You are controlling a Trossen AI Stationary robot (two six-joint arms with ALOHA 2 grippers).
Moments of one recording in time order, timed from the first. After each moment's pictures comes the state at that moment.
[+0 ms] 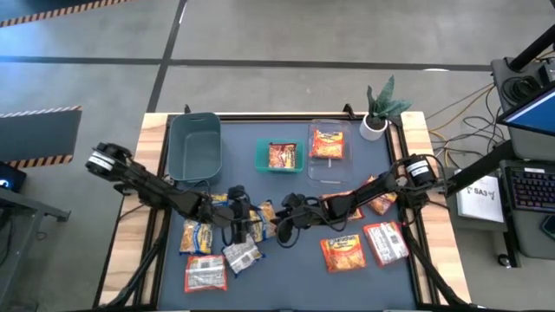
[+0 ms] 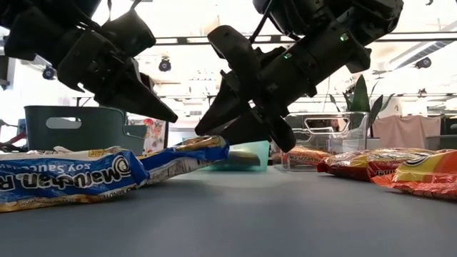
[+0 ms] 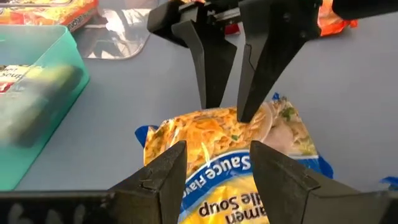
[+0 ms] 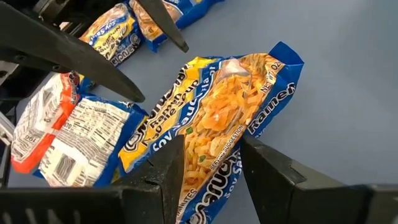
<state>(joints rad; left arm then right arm) -0.38 1.47 0.54 0.33 -0.43 -0.22 0.25 1.94 1.02 0.33 0.29 0.82</state>
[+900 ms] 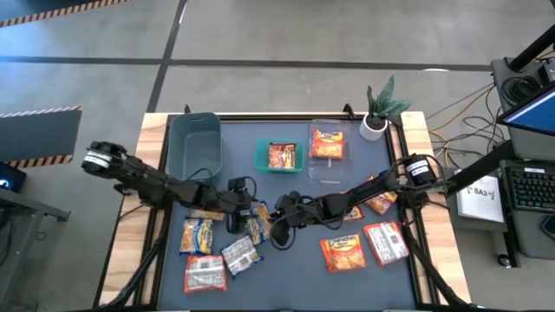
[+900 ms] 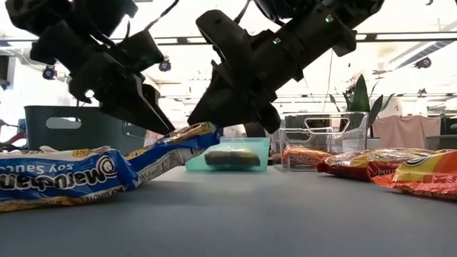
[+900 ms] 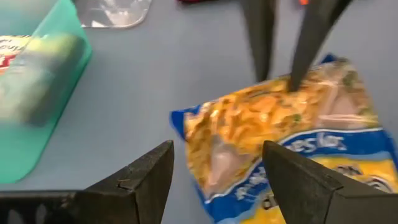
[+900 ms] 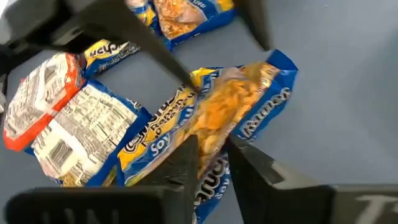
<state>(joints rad) -0.23 1.42 0.54 0.19 -0.24 -0.14 0.24 1.94 1.14 0.18 0.26 0.64</state>
